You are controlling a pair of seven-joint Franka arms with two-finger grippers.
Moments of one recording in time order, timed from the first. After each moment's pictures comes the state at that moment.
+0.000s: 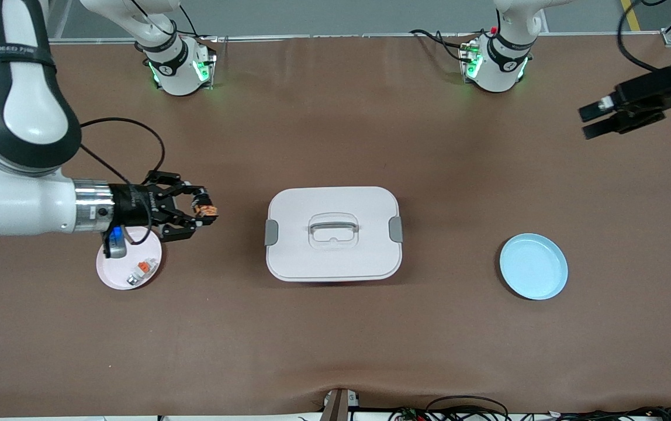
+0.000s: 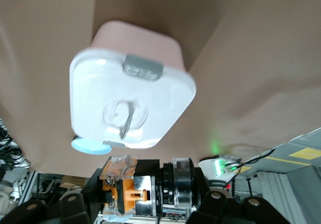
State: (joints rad) left arm 0.22 -0.17 -0.14 -1.84 -0.99 1.69 0.00; right arm 0.06 0.37 0.12 -1.49 0.78 1.67 1.21
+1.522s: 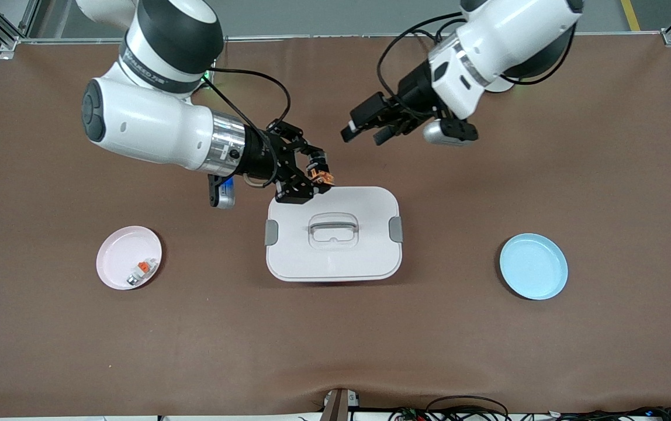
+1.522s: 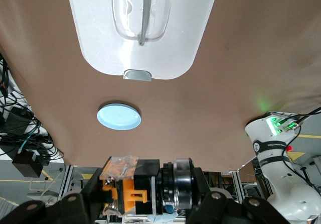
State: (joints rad) left arm 0.16 0.03 -0.83 -1.82 -0.67 2.40 -0.69; right arm 0.43 0.40 0.11 -1.30 0.74 1.95 1.74
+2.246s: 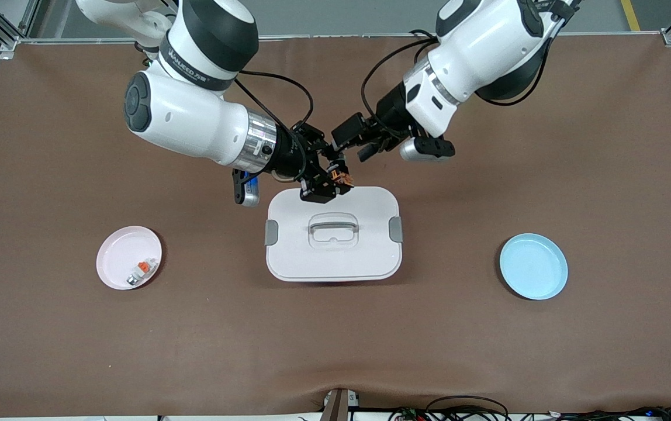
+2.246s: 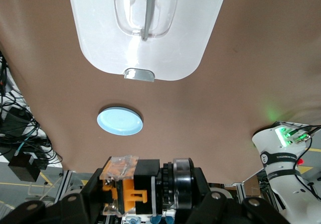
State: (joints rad) left arm 0.11 0.15 -0.83 -1.81 -0.54 2.53 -0.74; right arm 0.49 0.43 0.11 -1.29 0.68 1.99 1.76
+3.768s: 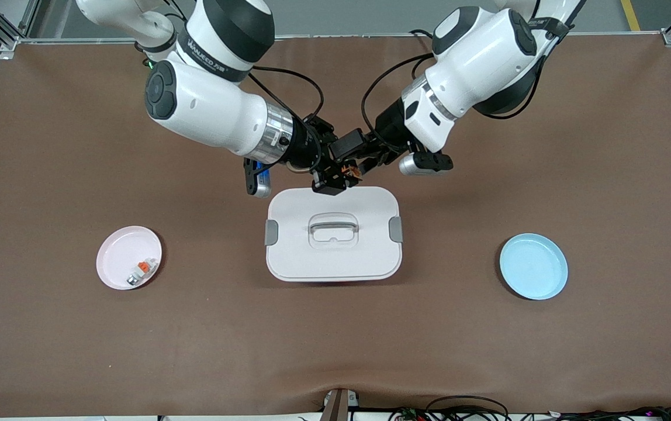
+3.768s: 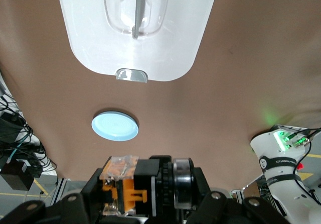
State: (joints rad) left arm 0.10 0.20 -0.84 -1.81 -0.50 2.56 -0.74; right arm 0.53 0.44 0.11 -1.28 0.63 2.01 1.82
